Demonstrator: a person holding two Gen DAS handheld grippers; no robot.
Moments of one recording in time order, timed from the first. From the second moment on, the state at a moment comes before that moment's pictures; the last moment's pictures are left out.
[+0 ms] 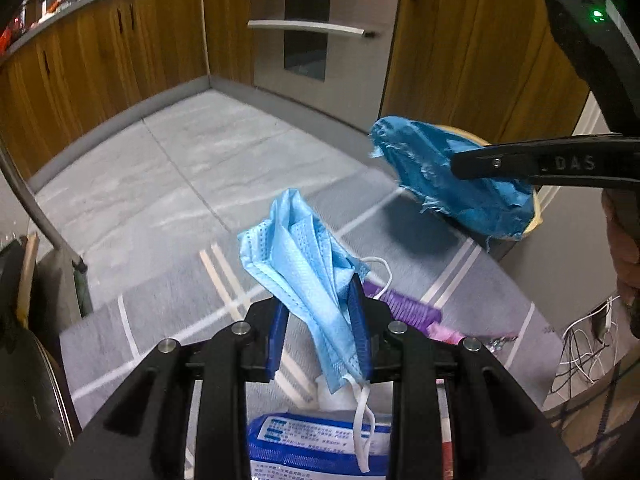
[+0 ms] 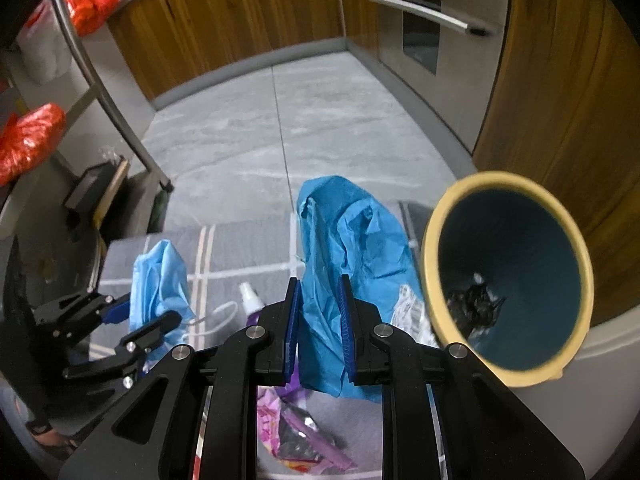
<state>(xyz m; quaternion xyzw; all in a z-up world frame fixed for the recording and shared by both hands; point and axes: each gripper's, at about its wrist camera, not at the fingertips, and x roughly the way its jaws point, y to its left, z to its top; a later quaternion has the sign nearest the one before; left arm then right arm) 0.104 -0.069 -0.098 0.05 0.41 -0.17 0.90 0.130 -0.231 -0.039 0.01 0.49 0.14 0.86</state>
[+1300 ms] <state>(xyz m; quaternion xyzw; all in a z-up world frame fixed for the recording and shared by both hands) 0.150 -0.177 -0.021 0.03 0.34 -0.26 0.90 0.145 -0.374 0.020 0.10 0.37 0.02 0.92</state>
